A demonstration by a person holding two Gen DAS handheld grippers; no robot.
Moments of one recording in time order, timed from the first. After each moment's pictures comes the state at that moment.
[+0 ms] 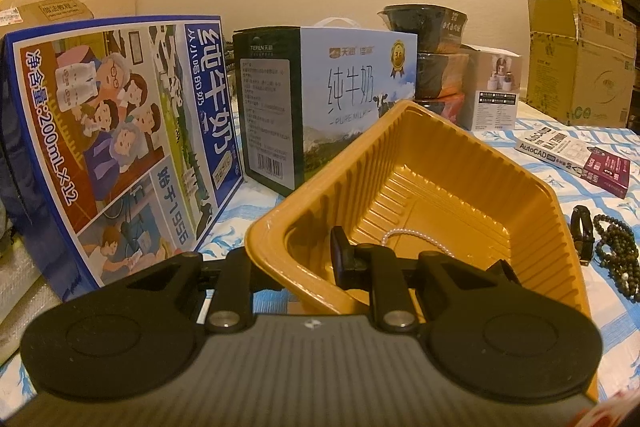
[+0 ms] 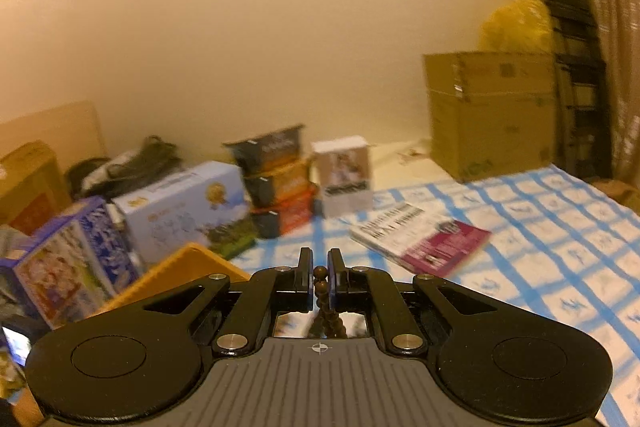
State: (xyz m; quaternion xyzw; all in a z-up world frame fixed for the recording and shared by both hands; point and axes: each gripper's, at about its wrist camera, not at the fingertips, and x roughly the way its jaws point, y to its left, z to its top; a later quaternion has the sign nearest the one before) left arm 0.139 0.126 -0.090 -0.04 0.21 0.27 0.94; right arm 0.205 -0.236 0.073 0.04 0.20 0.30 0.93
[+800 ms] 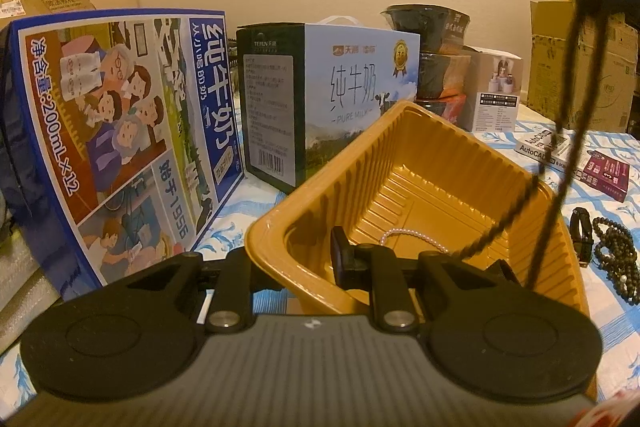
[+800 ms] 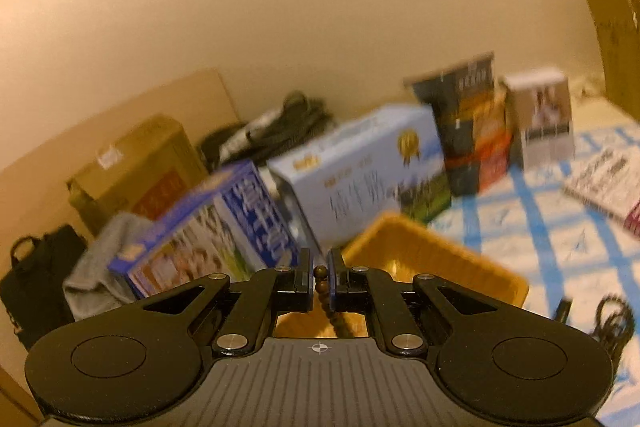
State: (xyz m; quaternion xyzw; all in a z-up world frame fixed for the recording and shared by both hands) left arm 0.135 0.126 -0.092 -0.05 0.21 0.27 0.94; right arm 0.230 -0.055 0.029 0.09 0.28 0.49 0.82
